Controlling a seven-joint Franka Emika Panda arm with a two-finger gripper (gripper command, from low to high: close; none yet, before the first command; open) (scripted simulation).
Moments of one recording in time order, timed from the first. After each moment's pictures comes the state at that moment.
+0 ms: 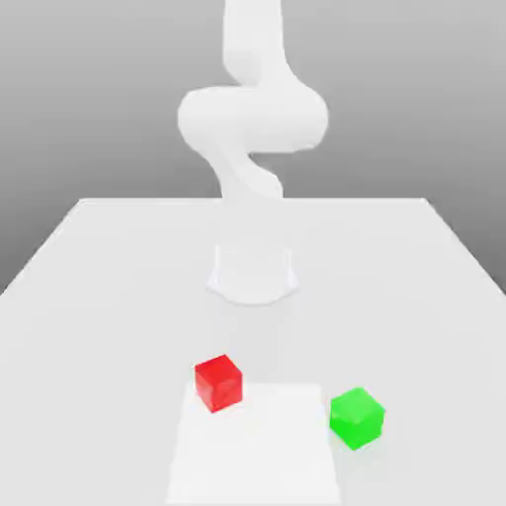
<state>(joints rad) -0.03 -0.74 0.01 -2.36 0.01 2.35 0.87</state>
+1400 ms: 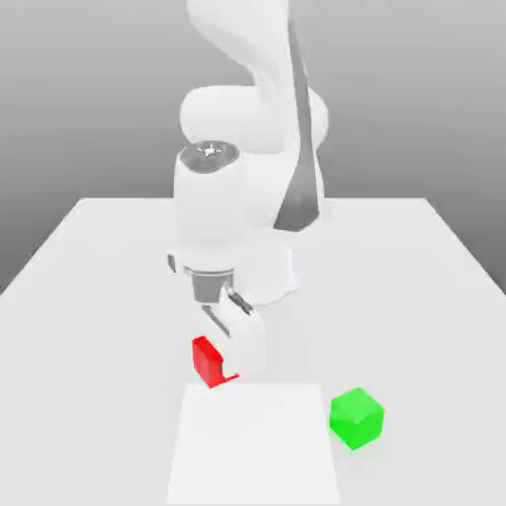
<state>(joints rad) -0.20 -0.10 0.08 -2.93 0.02 2.83 1.61</state>
